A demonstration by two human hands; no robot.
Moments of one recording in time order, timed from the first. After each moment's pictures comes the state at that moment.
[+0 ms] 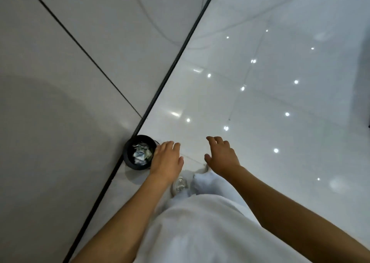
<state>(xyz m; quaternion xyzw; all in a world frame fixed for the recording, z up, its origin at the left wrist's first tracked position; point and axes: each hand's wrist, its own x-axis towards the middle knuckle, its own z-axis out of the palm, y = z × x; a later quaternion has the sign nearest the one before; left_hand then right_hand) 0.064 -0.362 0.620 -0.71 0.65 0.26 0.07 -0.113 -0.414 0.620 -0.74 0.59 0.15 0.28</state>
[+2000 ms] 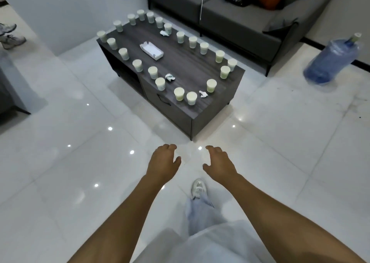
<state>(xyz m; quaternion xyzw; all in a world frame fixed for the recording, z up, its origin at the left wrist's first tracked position) -1.100 -0.905 0.687 -0.25 0.94 0.24 0.08 -1.202 -0.740 0.664 -0.25 0.91 -0.15 0.28</state>
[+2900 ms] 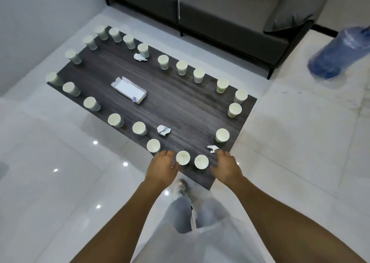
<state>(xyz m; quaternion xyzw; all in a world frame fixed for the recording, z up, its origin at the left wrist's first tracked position) -1.507 -1.210 0.640 -0.18 0.93 0.25 0.18 -1.585 -1.012 0.608 -0.06 0.93 -0.16 0.34</state>
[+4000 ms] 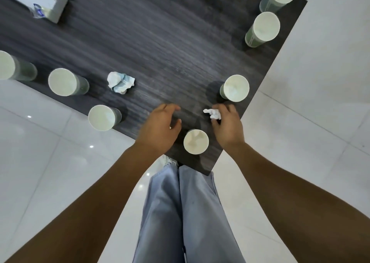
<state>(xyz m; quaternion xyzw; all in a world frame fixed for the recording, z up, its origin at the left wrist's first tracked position) -1.628 -1.202 0.410 -0.16 0.89 0.35 0.25 -1.665 -1.013 0.347 0.00 0.93 -0.26 0.26</state>
